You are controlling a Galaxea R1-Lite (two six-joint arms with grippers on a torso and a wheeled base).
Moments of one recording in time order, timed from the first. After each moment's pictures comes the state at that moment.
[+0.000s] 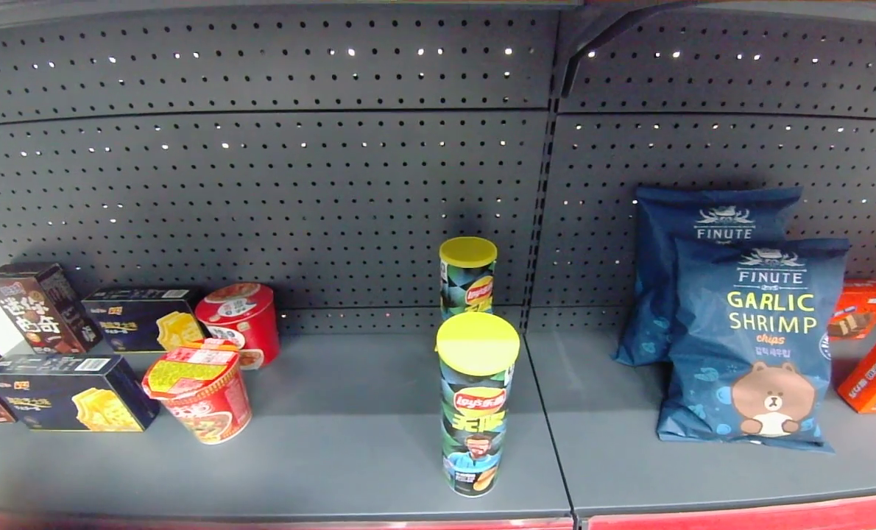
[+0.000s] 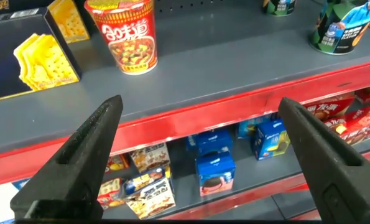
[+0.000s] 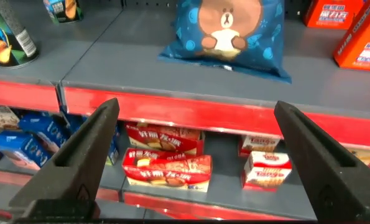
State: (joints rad) left arm -0.15 0.09 0.00 0.01 -0.08 0.05; right arm 0.20 0.09 0.00 0.00 -0.03 -0.01
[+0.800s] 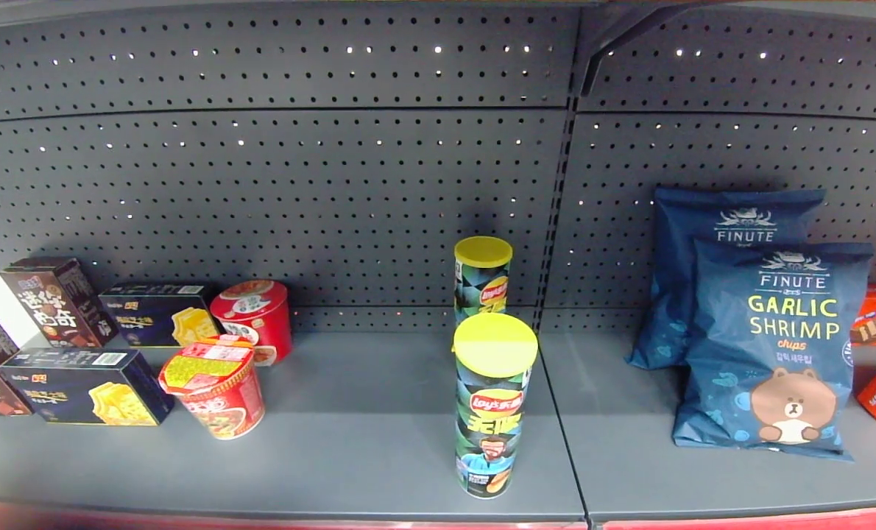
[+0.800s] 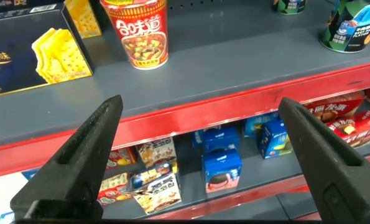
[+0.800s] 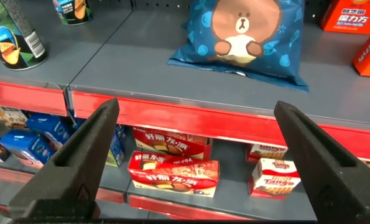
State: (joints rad) left arm -0.15 0.09 0.00 0.01 -0.08 0.06; right arm 0.20 0.09 0.00 0.00 -0.03 -0.01
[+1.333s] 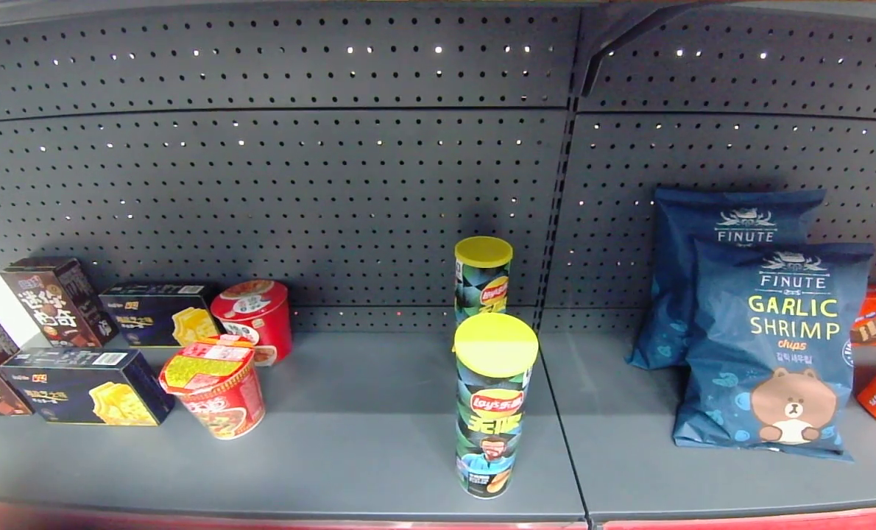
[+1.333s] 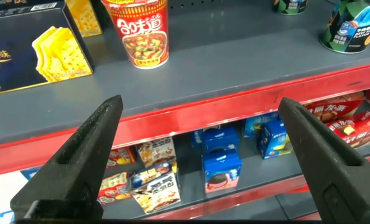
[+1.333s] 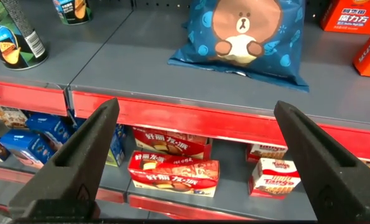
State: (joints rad) left arm -0.15 0.09 0.00 0.01 -0.08 0.05; right arm 0.20 0.09 0.00 0.00 -0.03 -0.01
